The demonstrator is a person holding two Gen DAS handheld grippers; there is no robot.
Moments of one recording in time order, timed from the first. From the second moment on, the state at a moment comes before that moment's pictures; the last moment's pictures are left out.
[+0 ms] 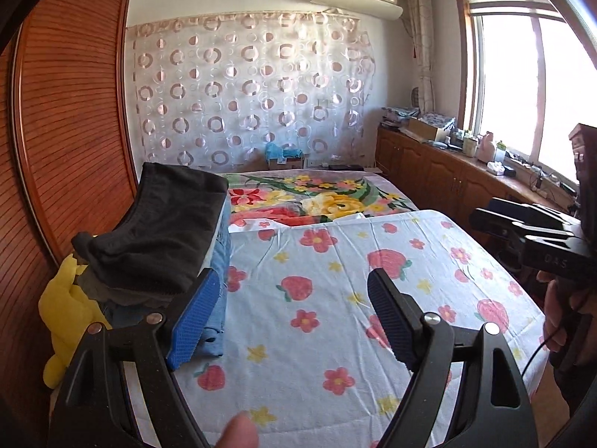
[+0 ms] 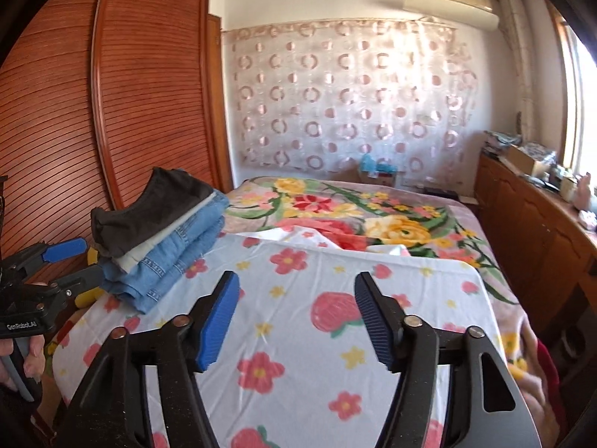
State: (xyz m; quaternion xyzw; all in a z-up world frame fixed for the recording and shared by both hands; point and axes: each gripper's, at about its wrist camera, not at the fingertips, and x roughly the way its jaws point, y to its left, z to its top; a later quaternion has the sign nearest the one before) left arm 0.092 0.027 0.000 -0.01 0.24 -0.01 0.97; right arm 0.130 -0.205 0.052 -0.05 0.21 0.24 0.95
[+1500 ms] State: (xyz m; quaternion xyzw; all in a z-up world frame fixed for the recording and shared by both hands) left arm 0.064 -0.005 0.027 -0.01 0.21 -0.02 0.98; right arm 0.041 -0.205 0.036 -0.02 0.17 0.17 0.97
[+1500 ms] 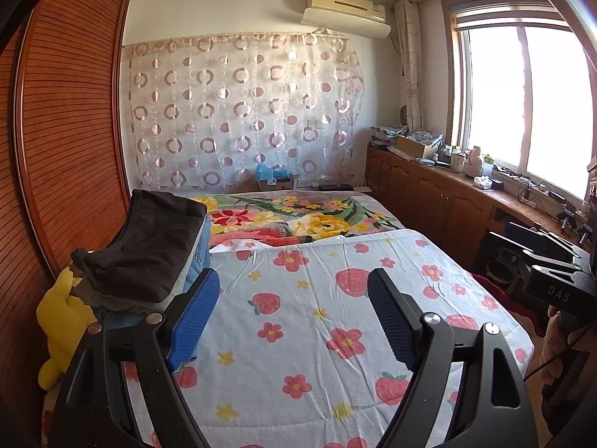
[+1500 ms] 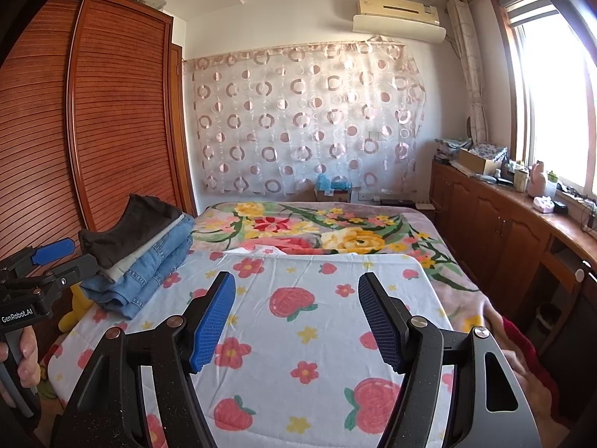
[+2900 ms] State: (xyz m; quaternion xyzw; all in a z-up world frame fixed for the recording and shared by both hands) left arm 0.060 -0.007 0.028 -0.01 0.20 -0.02 0.98; right arm 0.037 -0.205 0.032 -0.02 0.16 0.17 0.97
